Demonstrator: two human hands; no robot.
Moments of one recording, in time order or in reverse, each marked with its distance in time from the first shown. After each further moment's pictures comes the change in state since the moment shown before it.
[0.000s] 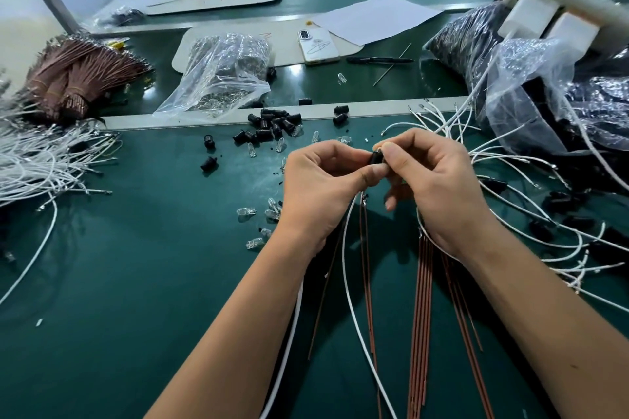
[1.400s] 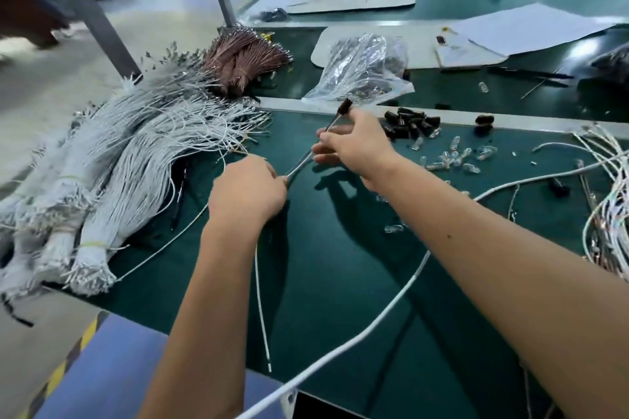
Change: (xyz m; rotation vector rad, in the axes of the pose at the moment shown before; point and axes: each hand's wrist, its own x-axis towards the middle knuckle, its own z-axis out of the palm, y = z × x) left_hand -0.047 0.062 -0.222 1.315 0.407 -0.520; right_hand 0.065 0.017 0.243 -0.044 -0.293 0.356
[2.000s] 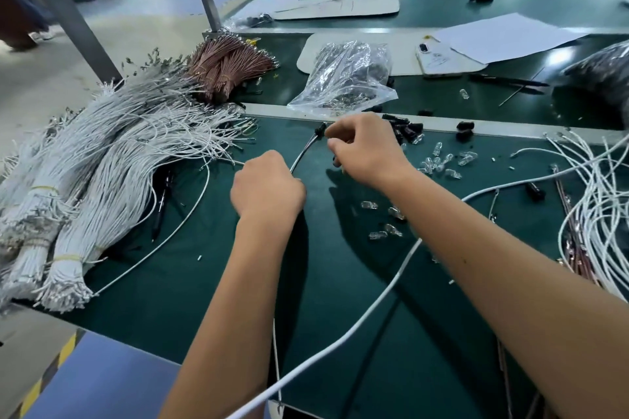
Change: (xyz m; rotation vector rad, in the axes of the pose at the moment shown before) left_hand 0.005 0.042 0.023 0.022 0.134 -0.012; right_hand -0.013 -0.011 -0.033 -0.701 0.093 -0.309
